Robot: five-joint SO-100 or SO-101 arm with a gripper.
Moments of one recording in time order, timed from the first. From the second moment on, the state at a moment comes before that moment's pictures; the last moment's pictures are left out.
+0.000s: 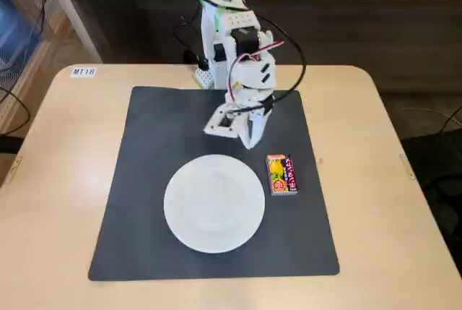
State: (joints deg) arm -19.9 99.8 99.4 58.4 -50.2
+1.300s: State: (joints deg) arm -23.1 75.8 76.6 69.7 -69.2
